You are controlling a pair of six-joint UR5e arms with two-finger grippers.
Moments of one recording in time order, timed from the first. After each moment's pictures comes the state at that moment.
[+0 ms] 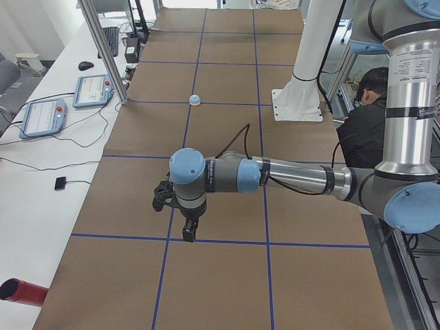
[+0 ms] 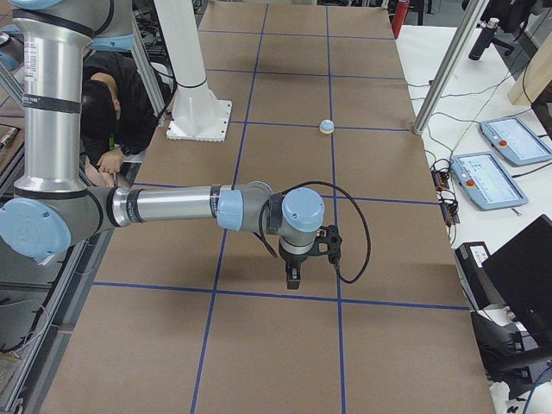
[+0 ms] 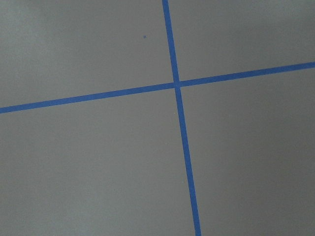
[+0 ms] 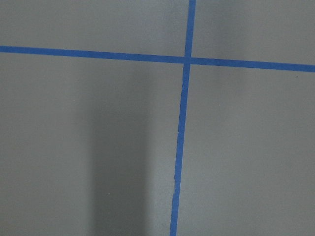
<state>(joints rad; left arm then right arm) -1.62 -1.52 -1.75 -1.44 -2.33 0.18 1.59 -1.68 1.79 -1.78 2.41 -0.15</state>
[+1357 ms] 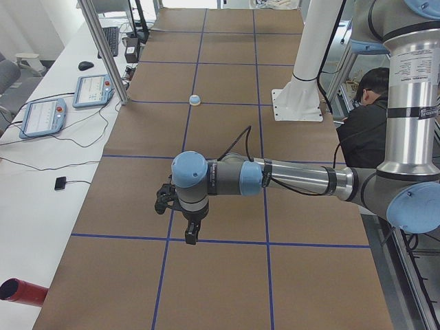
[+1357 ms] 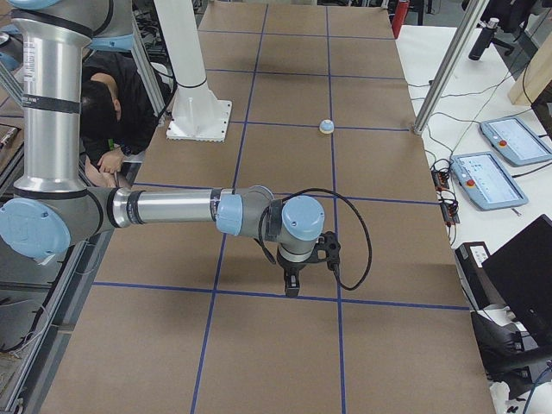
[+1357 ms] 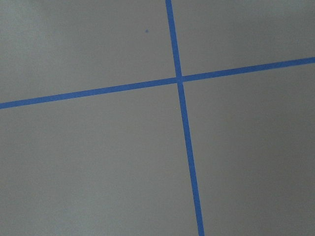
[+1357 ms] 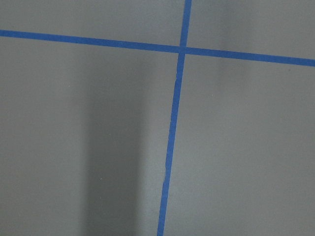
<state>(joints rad) -1.63 -1.51 -1.75 -1.44 -2.33 0.19 1.60 -1.68 1.76 -1.76 2.39 -0.20</state>
